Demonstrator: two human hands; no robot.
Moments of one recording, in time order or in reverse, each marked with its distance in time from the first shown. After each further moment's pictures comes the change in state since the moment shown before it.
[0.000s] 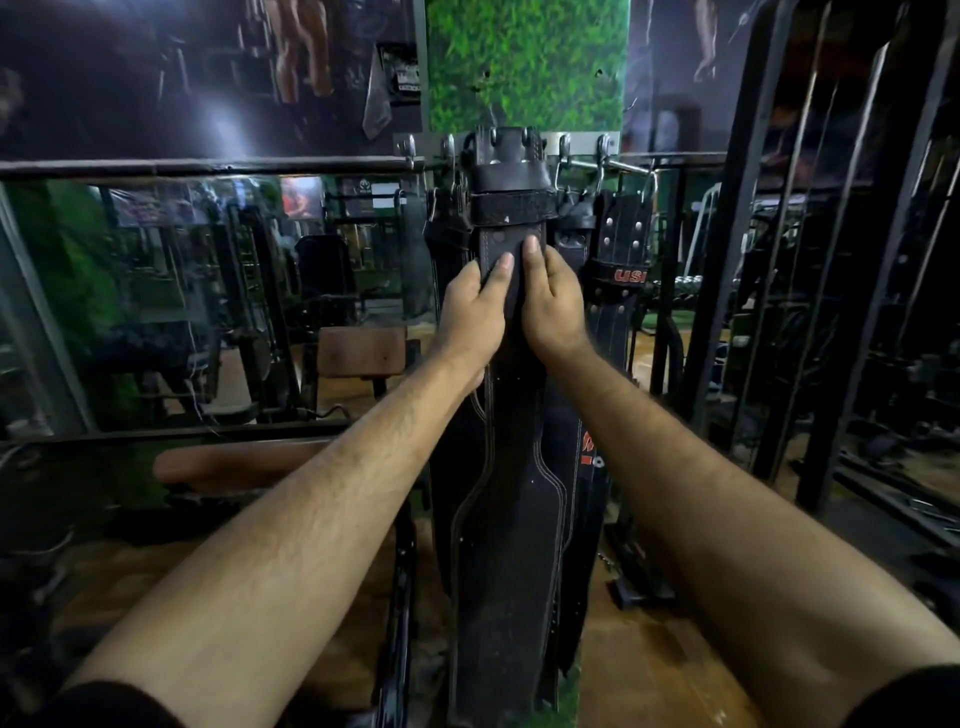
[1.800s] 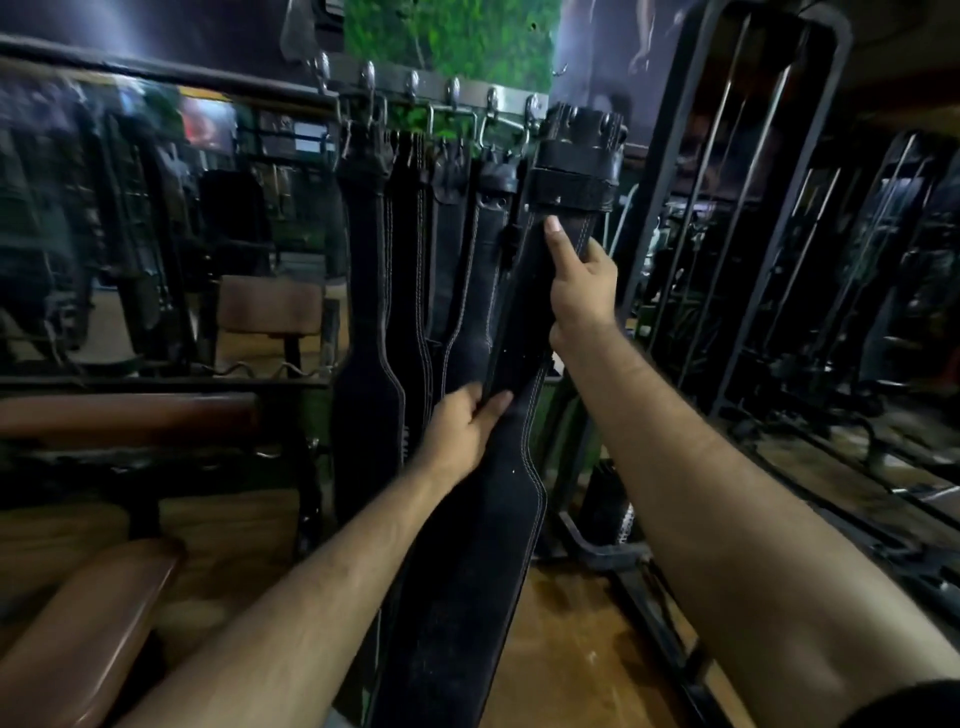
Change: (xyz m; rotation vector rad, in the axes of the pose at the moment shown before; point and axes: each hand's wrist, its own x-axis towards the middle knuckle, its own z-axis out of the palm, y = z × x) left_hand -0.111 -0.121 0.071 0.065 -0.291 -0.147; right_hand -0.016 0.001 -0.113 0.292 0.142 0.375
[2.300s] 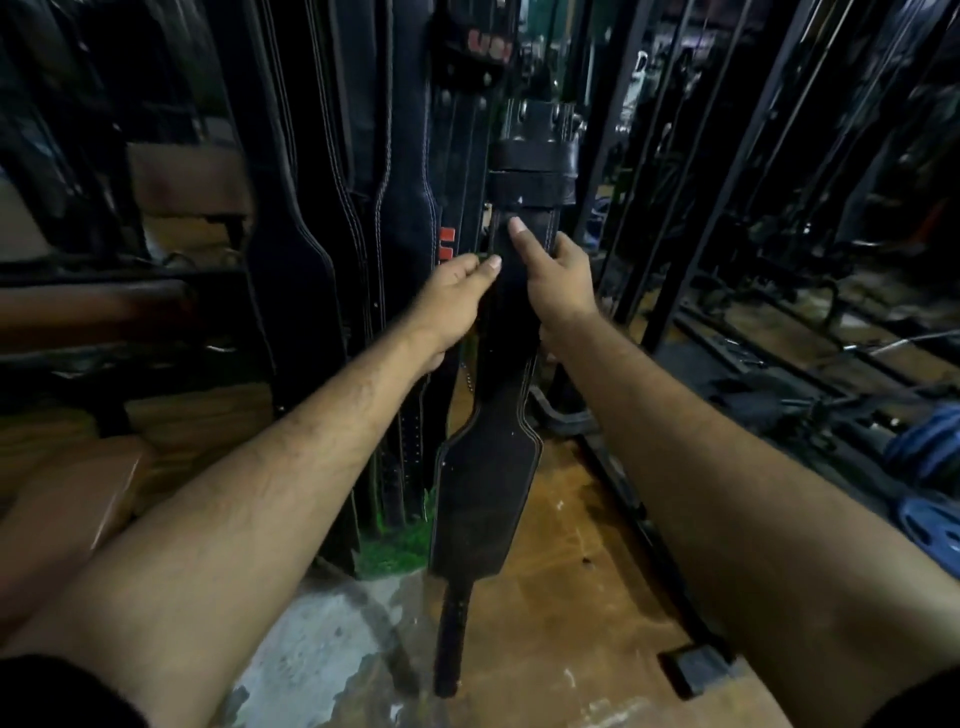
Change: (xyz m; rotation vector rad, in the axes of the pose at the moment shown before) left_hand 0.009 -0.030 0.062 -0.082 -0.176 -0.231; right_hand -0.038 0.123 -0.111 -0.218 0.030 0.200
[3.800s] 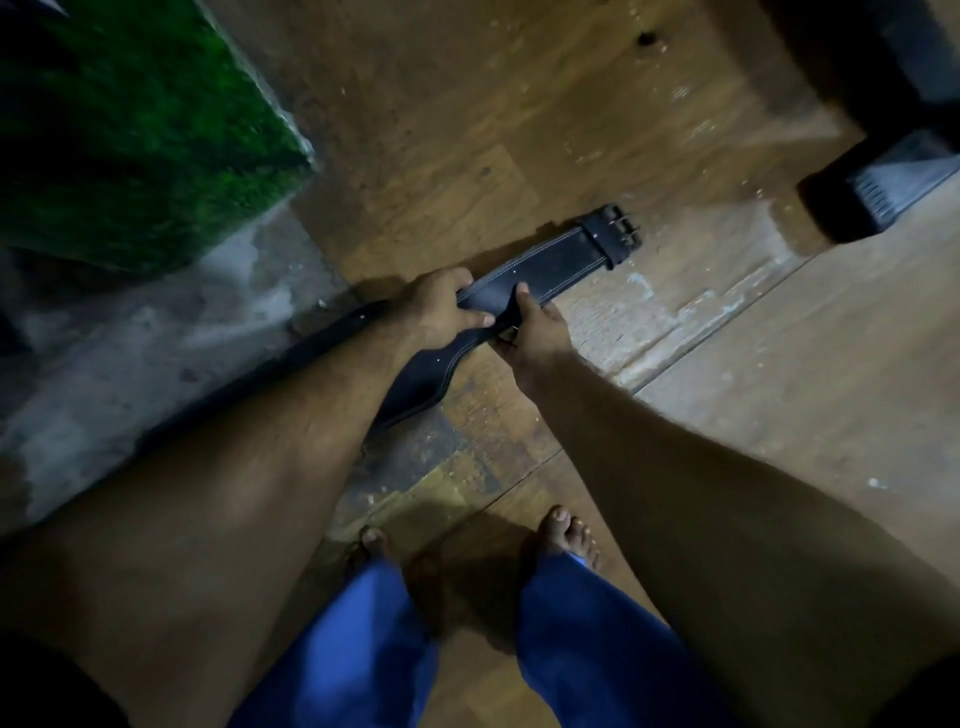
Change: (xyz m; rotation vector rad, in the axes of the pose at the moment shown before) left_hand -0.131 -1.008 0.177 0.616 -0.849 -0.696; right_hand -0.214 1.026 -0.168 0.327 0.769 1.189
